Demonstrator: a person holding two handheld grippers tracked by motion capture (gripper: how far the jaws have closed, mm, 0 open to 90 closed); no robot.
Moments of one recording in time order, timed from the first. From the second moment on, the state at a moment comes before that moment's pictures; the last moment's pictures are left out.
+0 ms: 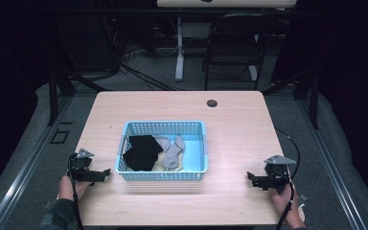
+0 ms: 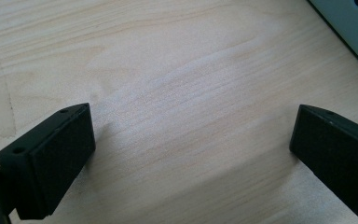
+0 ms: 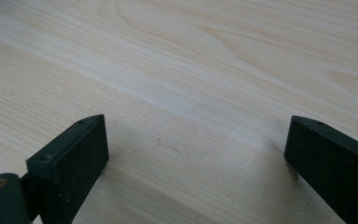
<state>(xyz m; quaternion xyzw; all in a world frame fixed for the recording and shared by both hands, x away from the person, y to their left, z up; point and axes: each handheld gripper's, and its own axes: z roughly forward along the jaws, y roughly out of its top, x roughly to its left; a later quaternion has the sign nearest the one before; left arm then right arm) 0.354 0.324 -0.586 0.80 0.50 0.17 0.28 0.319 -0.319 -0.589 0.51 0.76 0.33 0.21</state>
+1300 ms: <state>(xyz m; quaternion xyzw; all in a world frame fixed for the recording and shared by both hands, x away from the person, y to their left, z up) 0.377 0.276 -0.458 0.84 0.41 0.11 0.34 0.320 -0.319 -0.589 0.51 0.77 0.33 0.22</state>
